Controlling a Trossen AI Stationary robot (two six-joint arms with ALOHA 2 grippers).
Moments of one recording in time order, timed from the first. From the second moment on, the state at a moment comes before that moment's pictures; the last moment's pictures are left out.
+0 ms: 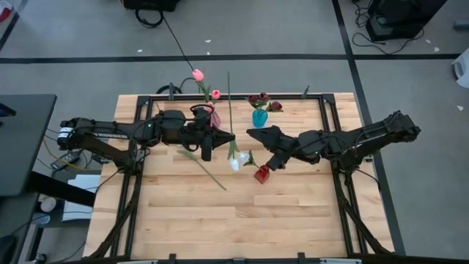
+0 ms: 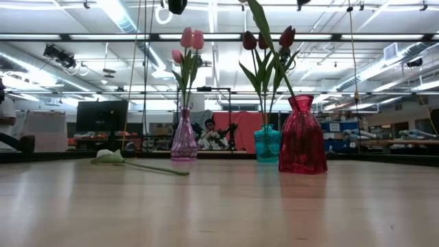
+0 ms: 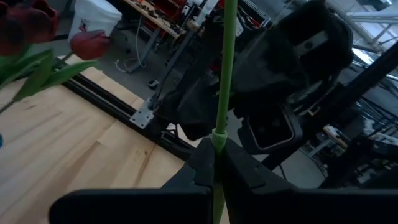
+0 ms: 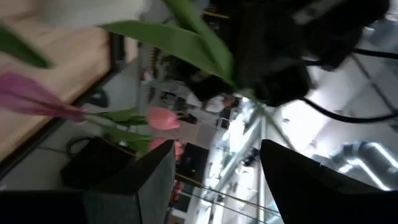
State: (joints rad) left arm -0.02 1.25 1.12 0.06 -0.04 -0.63; right arm 0.25 1.29 1.14 0.02 0.66 -1.79
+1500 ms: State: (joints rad) left arm -0.02 1.24 1.16 0.08 0.08 -0.61; right arm 0.27 1.29 1.14 0.31 0.47 -1.96
